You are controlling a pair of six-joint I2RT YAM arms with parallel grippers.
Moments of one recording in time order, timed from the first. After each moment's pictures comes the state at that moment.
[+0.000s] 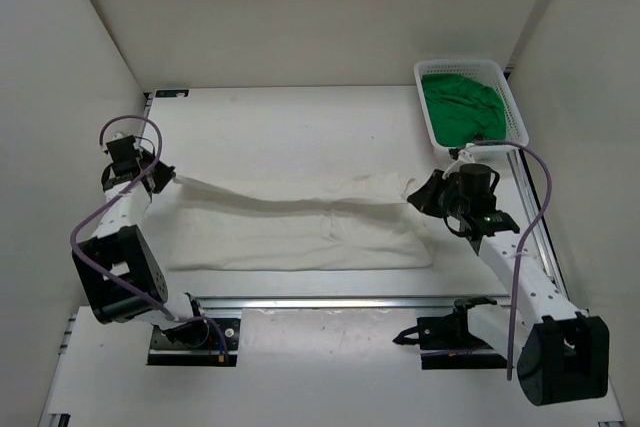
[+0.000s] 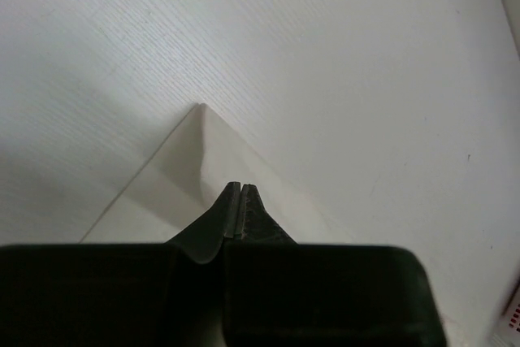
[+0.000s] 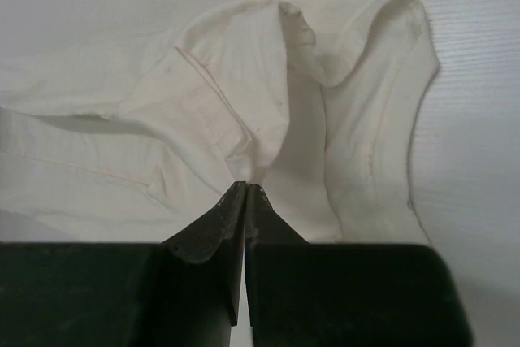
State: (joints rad) left arm 0.36 1.45 0.92 -0.22 0.12 -0.60; right arm 0.12 1.01 0.61 -0.19 -0.33 0.45
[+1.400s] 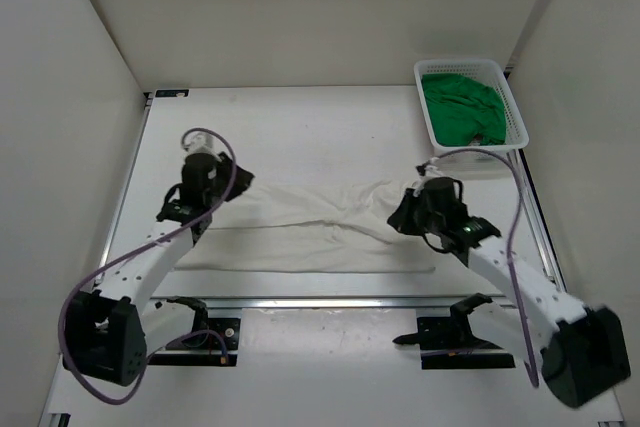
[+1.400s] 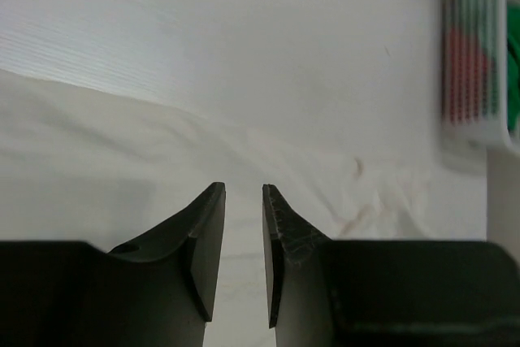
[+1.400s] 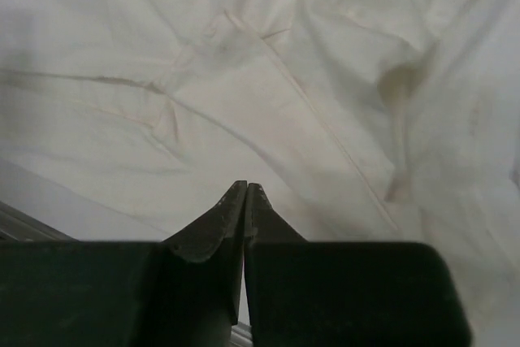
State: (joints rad) left arm -0.13 1.10 0.68 -0.09 0.03 -0.69; right arm 0.38 0.85 0.52 -0.33 -0.14 0.54
